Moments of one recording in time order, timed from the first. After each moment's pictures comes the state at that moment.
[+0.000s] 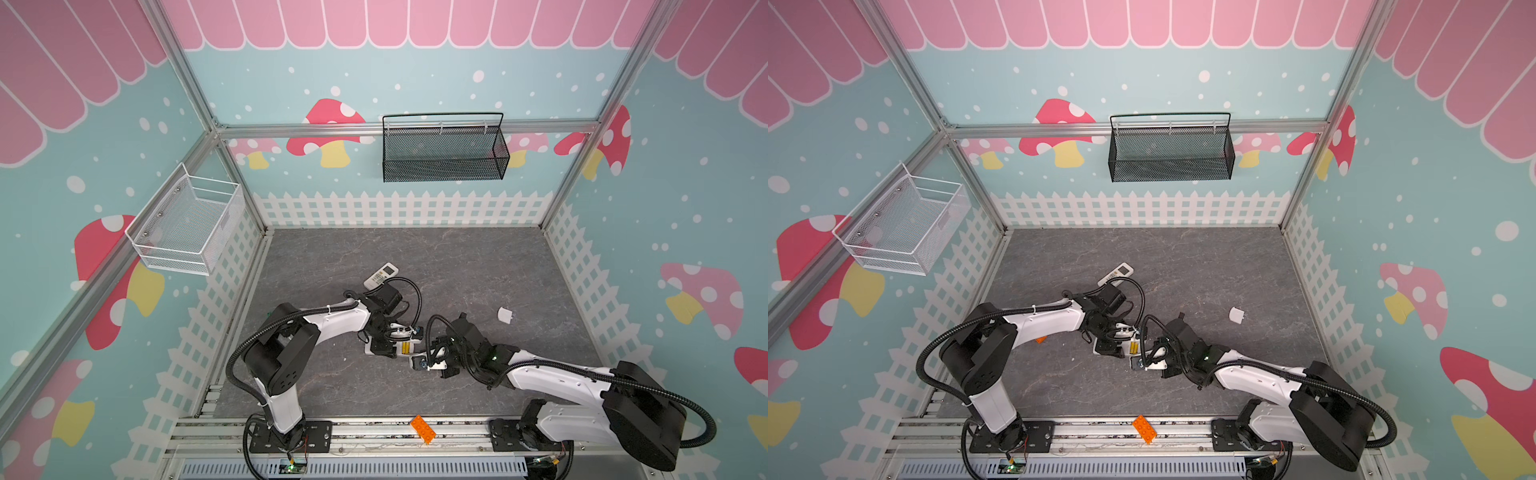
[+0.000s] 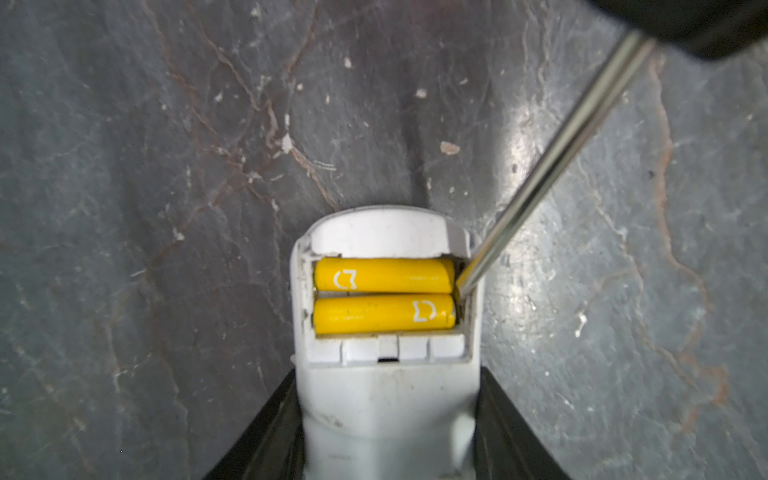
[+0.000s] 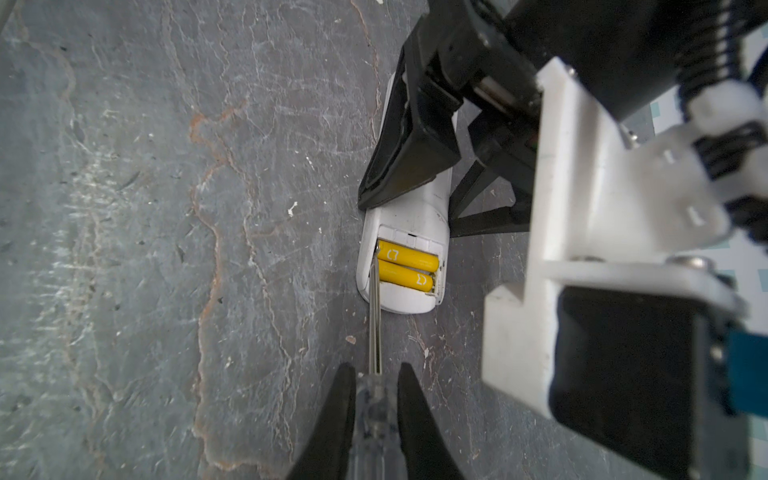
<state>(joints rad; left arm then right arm) -0.68 1.79 1.05 -0.61 0.30 0.93 0.84 1.22 0.47 -0.01 -0.17 -0.95</state>
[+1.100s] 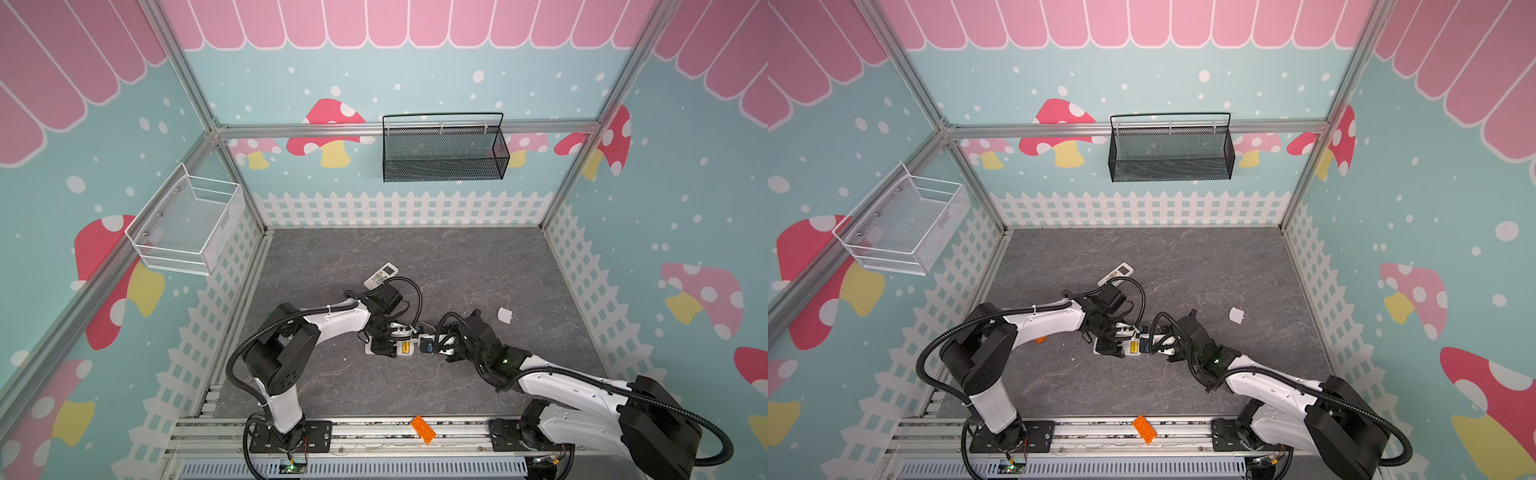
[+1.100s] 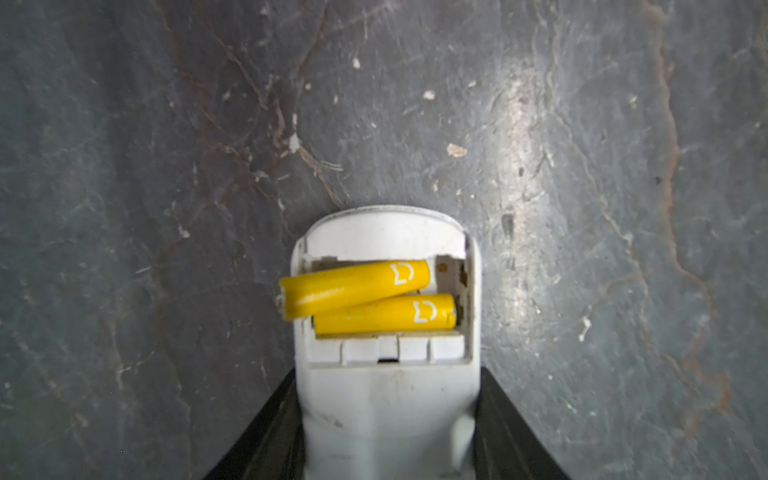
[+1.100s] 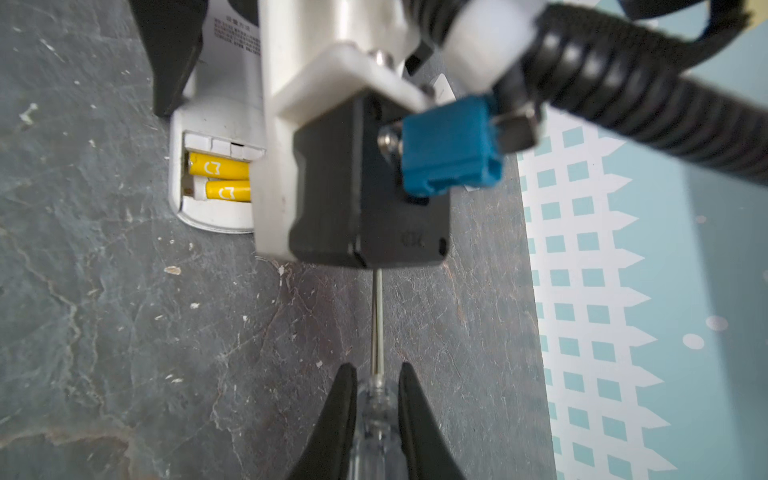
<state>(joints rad) -0.69 1.79 1.05 -0.61 0.29 0.92 0.79 1.11 0.42 0.10 0.11 -0.96</state>
